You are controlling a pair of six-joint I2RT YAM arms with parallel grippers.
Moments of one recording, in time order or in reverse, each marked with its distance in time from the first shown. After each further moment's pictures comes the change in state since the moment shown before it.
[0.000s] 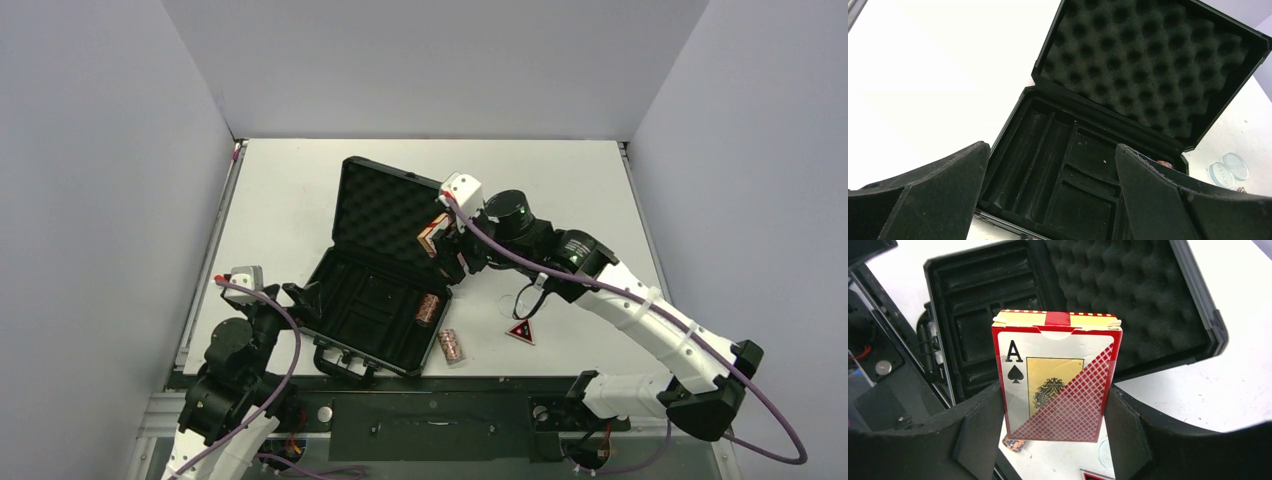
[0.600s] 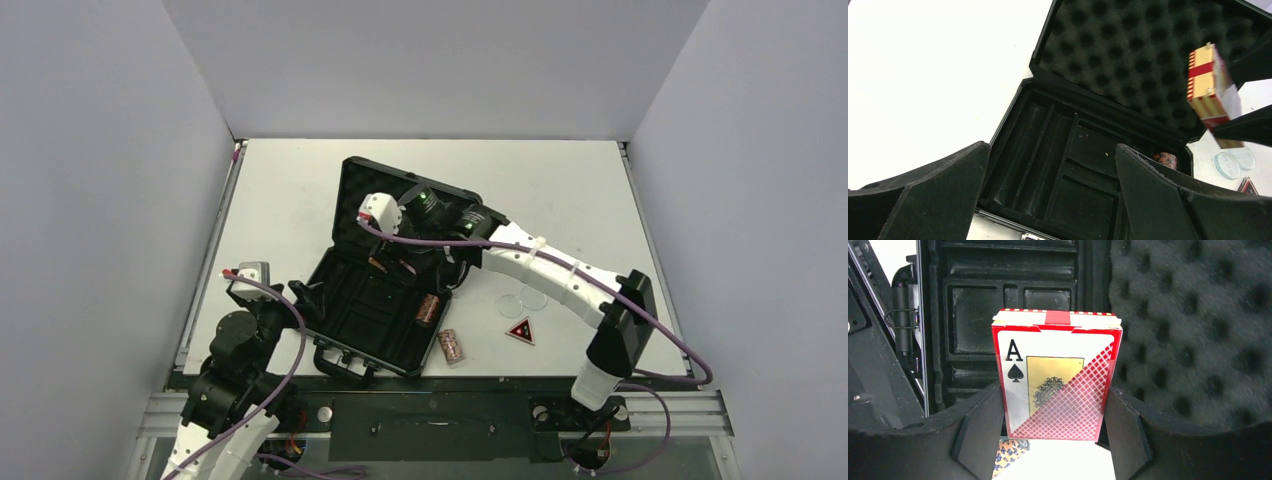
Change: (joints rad) left arm 0.012 0.047 0.000 0.008 0.039 0.013; right arm 0.058 0.471 0.228 -0.024 -0.117 -0.219
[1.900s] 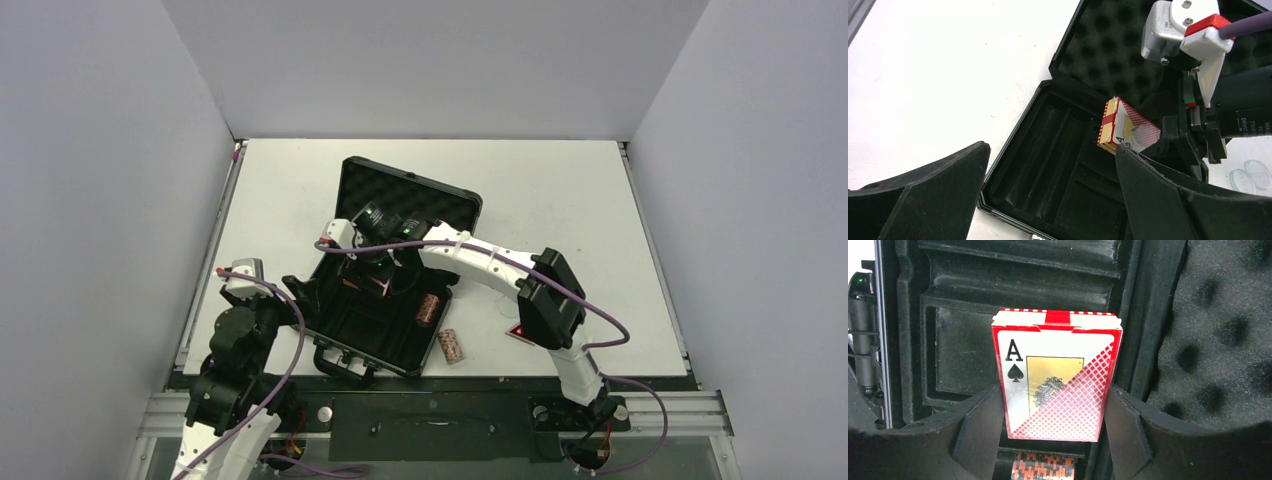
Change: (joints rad) left arm 0.108 0.026 0.000 0.000 0.027 -0.005; right arm 0.064 0.393 0.220 0.005 -0.037 -0.073
